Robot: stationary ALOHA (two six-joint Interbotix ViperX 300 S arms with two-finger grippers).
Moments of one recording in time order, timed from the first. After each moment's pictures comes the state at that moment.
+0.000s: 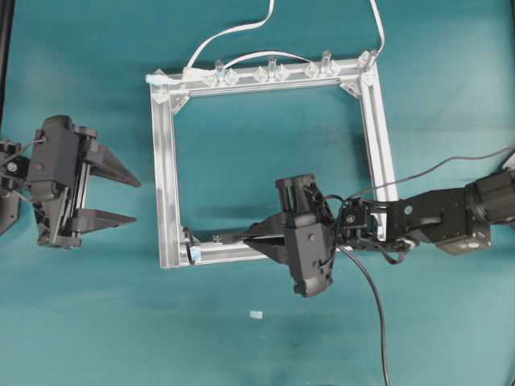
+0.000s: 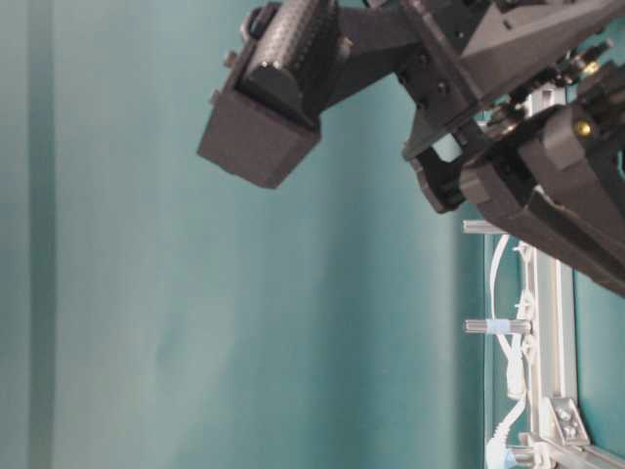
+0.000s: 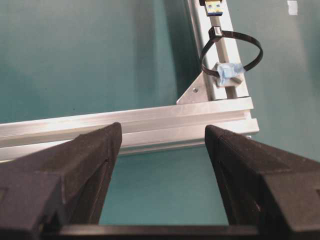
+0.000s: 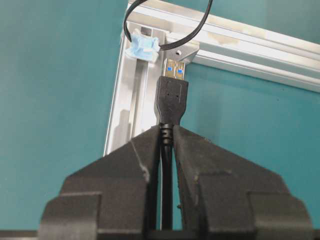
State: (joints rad) left arm -0.10 -0.56 1.19 -0.06 0.01 -0.01; right arm 0.21 0.21 0.64 0.48 -0.42 -0.48
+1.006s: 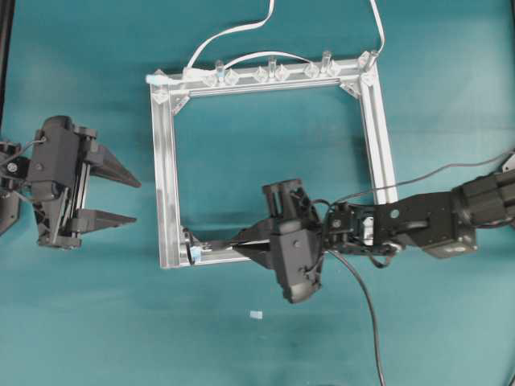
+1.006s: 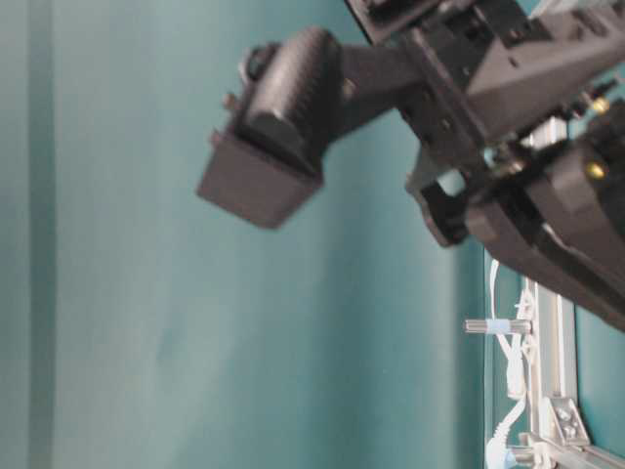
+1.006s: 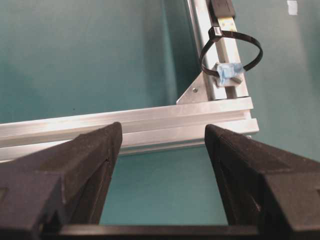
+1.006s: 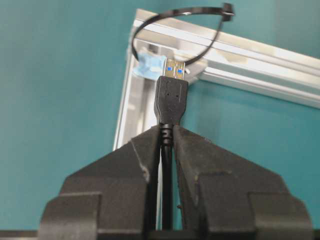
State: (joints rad) left arm -0.10 -0.56 1.19 -0.06 0.01 -0.01; right arm 0.21 0.26 0.56 0.46 -0.38 -0.48
